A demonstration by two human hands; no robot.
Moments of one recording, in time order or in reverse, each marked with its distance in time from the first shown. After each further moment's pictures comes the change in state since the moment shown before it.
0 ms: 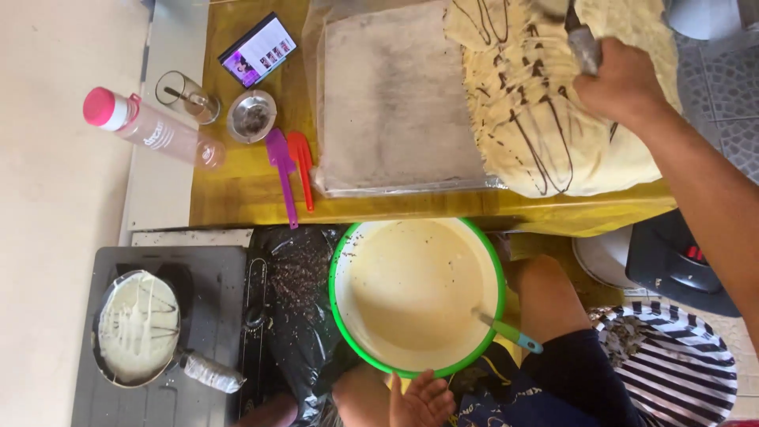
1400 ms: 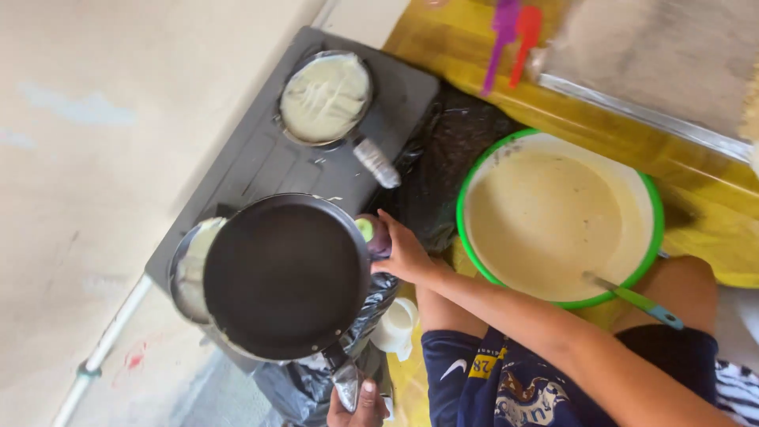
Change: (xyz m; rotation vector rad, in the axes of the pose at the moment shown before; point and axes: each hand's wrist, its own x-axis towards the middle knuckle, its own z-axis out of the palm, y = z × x) left_hand -0.248 -0.078 -0.152 0.163 0.780 1.241; right_hand -0.468 -0.318 0.420 0.671 -0.688 -0.772
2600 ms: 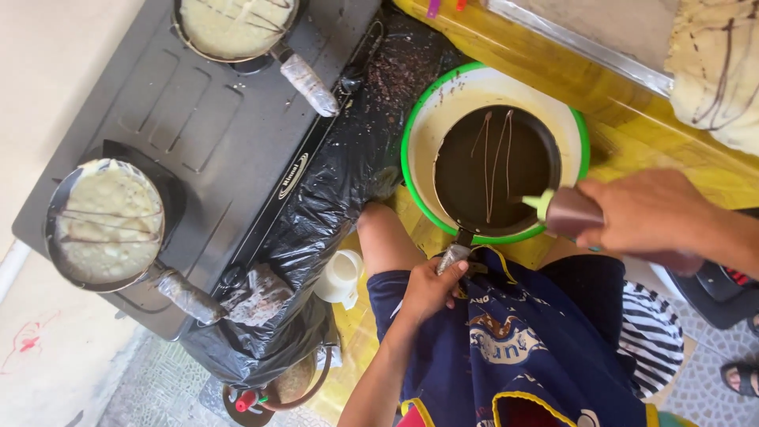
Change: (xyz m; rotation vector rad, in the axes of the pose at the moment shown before) left_hand -0.037 0.016 0.196 0.201 -1.034 -0.319; right_hand -0.138 -0.167 -0.345 -1.468 -0.906 0.894
